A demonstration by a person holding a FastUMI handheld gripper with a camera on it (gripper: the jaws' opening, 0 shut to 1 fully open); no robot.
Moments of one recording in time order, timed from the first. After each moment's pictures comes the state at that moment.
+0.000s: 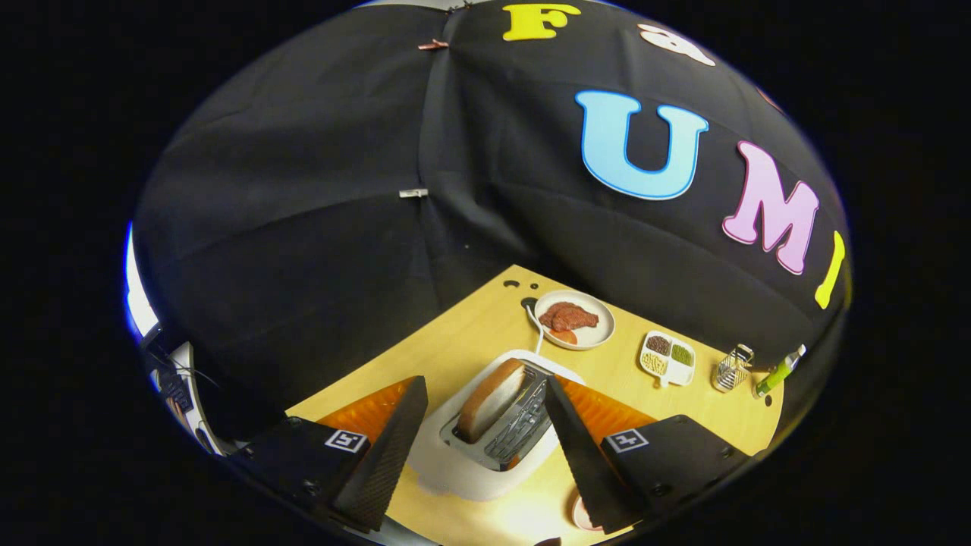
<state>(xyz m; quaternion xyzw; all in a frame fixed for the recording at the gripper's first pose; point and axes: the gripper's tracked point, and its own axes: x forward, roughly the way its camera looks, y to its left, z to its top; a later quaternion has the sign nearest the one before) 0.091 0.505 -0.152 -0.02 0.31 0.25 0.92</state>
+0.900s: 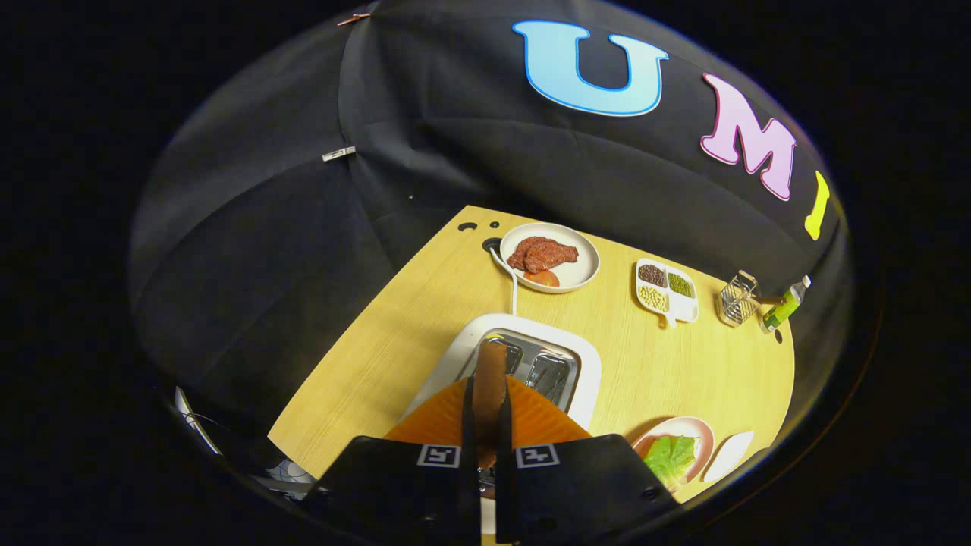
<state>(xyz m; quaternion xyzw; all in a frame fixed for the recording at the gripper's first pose) 0.119 0.518 -0.213 0.02 0.40 0.17 0.90</state>
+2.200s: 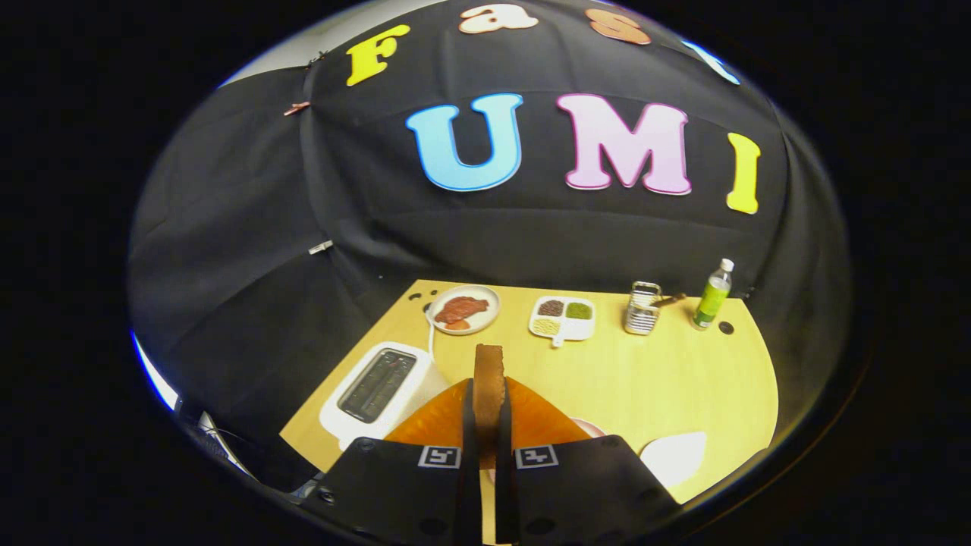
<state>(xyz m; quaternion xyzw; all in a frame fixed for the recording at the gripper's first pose) 0.064 0.255 -0.146 0.12 0.31 0.12 0.94</state>
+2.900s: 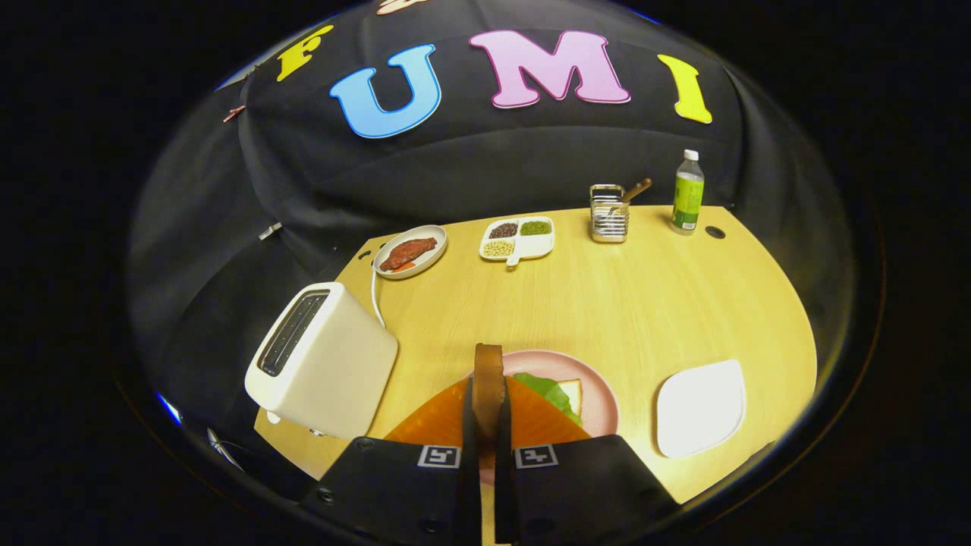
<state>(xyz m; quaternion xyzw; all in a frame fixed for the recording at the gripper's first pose) 0.044 0.251 -0.295 0.20 0.39 0.08 0.90</state>
